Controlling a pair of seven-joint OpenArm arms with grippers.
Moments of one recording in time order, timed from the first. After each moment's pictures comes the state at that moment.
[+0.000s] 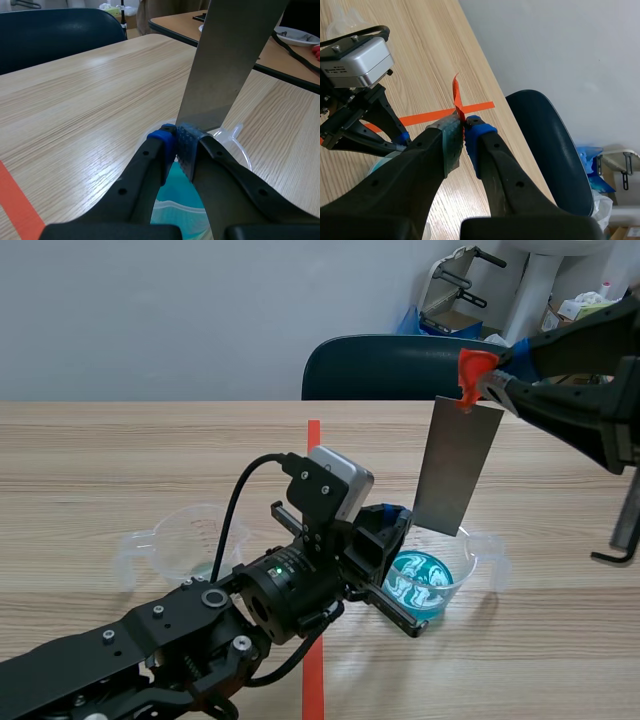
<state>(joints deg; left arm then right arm) -7.1 -13.6 52.6 70.6 -18.5 -5.0 -23.0 -25.8 37.6 14.8 126.4 -0.3 45.4 5.4</state>
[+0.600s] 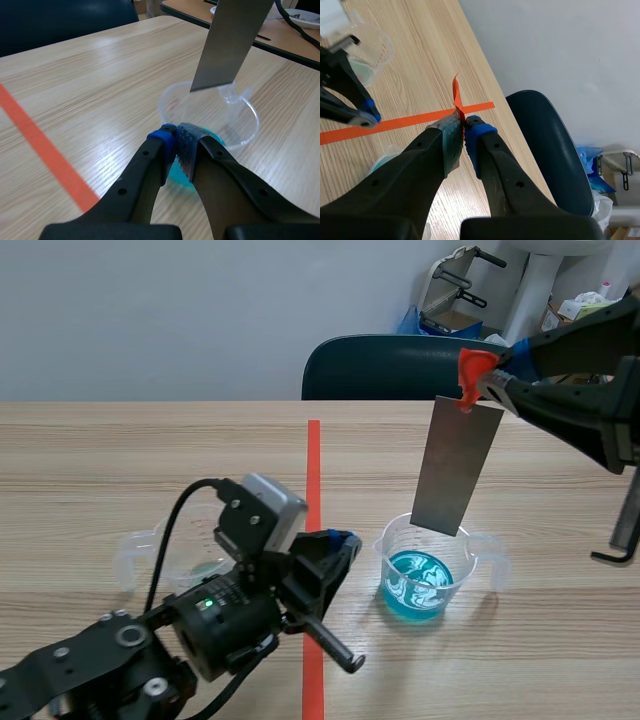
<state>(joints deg) 1.8 -24.6 48.3 81.4 -19.2 -4.9 -22.1 -25.8 37.6 14.8 126.4 -0.3 45.4 5.4</state>
